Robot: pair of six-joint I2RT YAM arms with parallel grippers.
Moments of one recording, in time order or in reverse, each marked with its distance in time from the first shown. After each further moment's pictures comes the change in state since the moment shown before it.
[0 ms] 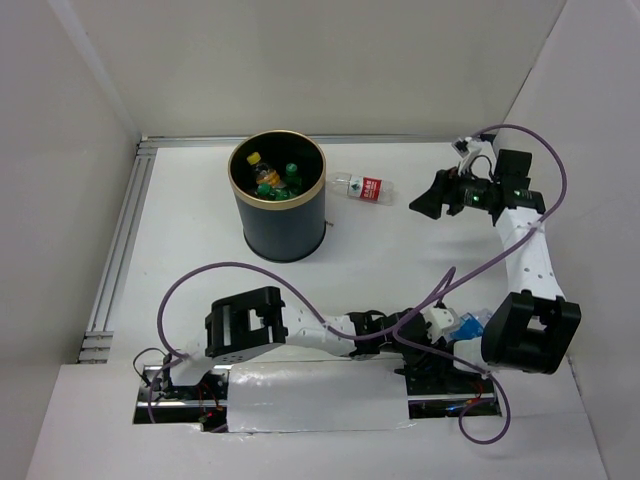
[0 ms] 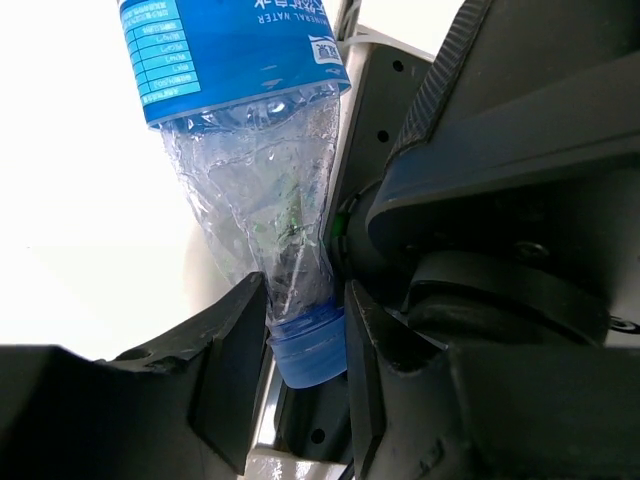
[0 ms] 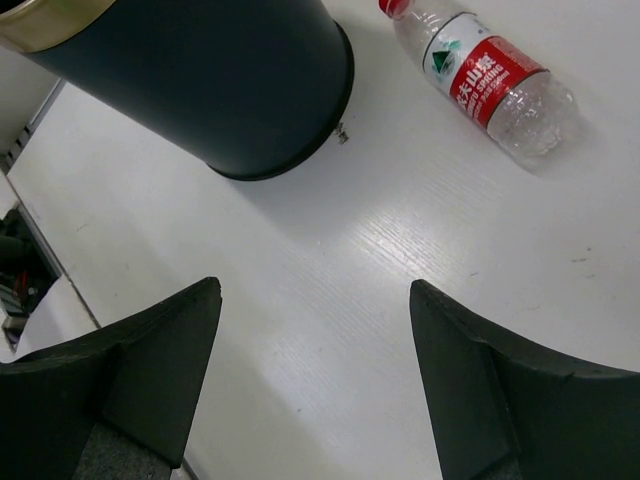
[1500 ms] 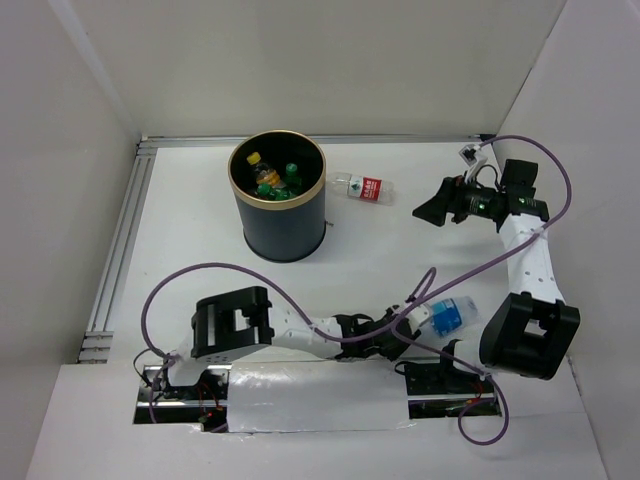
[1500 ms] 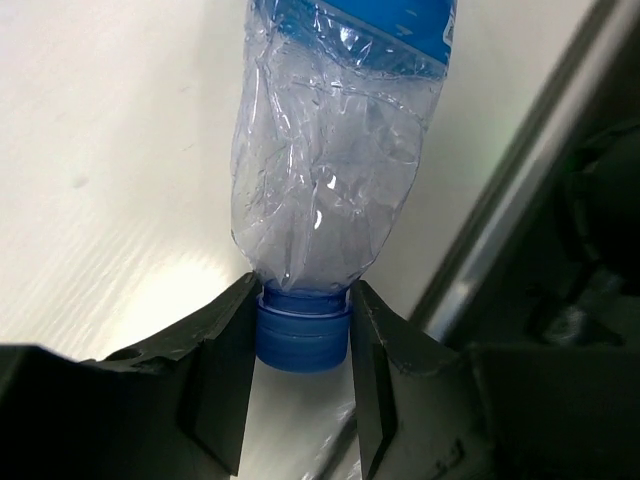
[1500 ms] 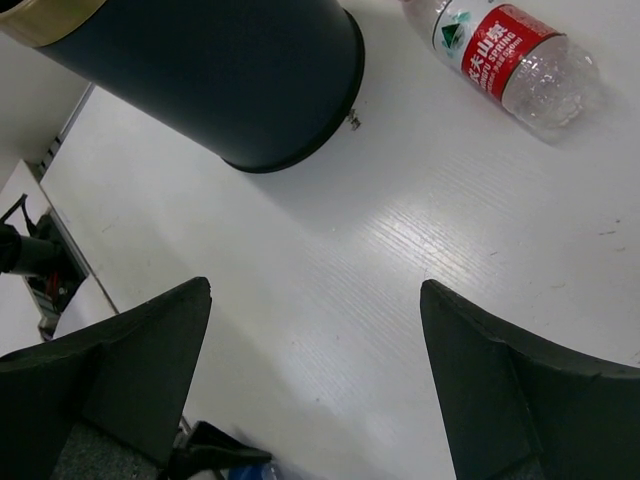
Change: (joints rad) left arm -0.008 -0.079 -0.122 -0.136 -0.343 -0.034; right arm -0.064 -0.024 -0.074 -0.002 -0.071 0.011
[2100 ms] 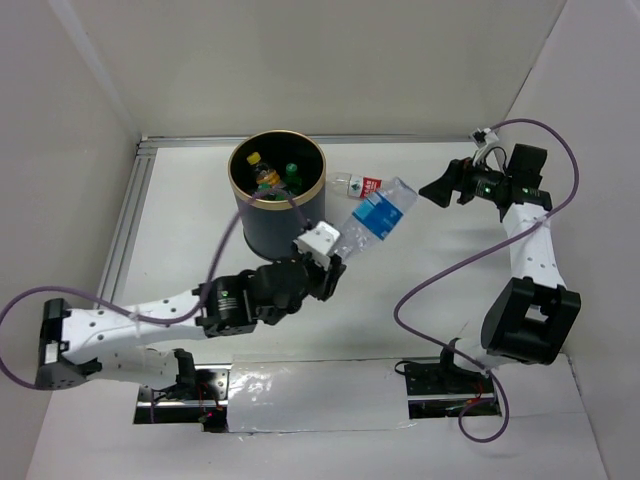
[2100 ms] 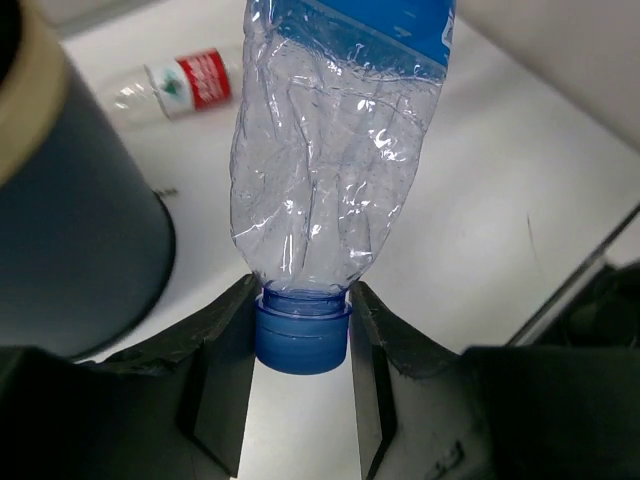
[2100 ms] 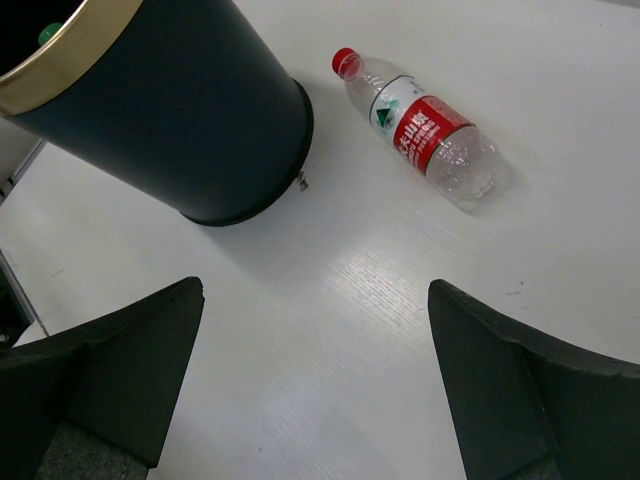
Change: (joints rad) left arm 0.118 -0.868 -0.196 -0.321 -0.294 0.089; right arm -0.019 0.072 0.076 0.179 0.015 0.063
